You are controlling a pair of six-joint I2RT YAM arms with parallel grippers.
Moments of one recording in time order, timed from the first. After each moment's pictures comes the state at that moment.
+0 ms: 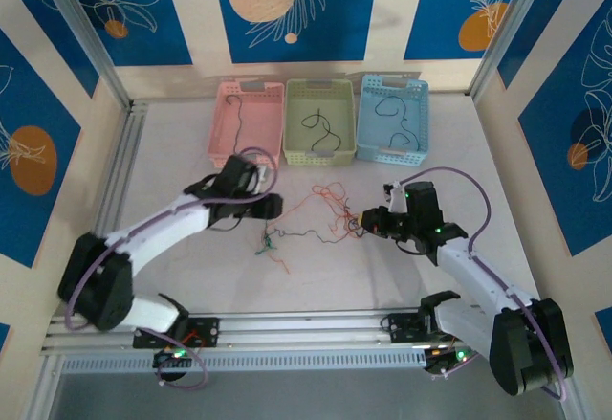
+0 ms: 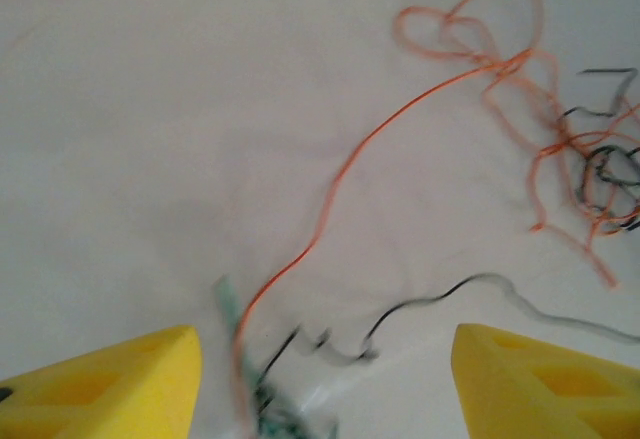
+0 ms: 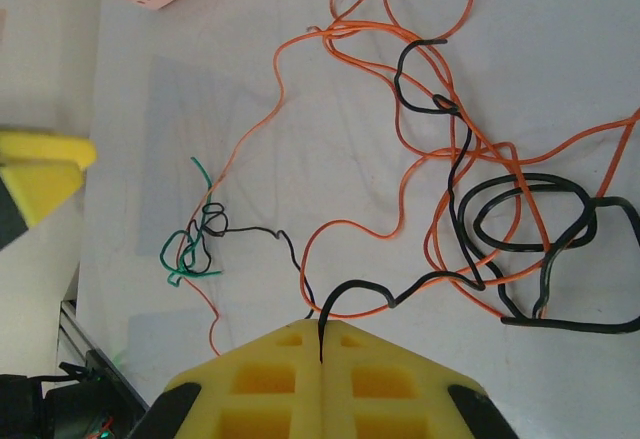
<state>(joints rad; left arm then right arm) -0.61 1.46 0.98 -0.47 0.14 -0.39 0.26 1.00 0.47 -0.24 -0.56 0.60</state>
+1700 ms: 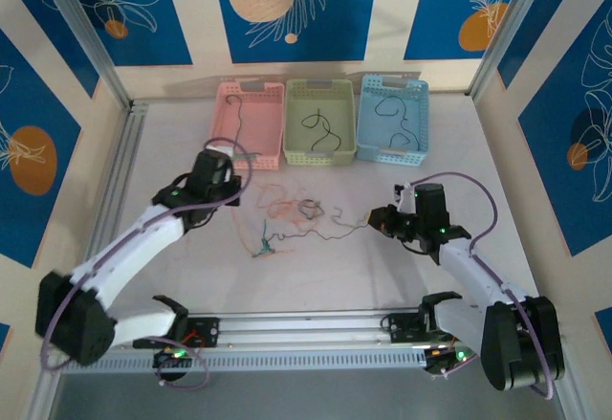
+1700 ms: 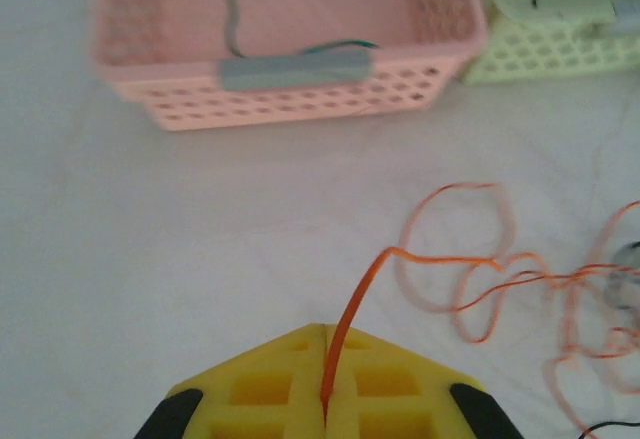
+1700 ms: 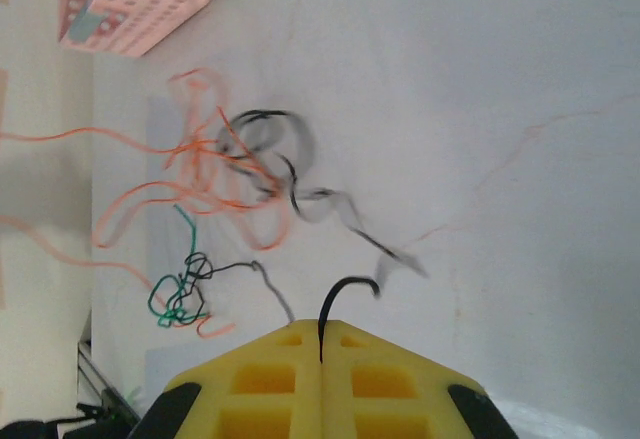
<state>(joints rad) -0.49 1.15 0.91 -0.55 -0.23 -0.29 0.13 1.02 0.42 -0.20 -0.60 0.64</state>
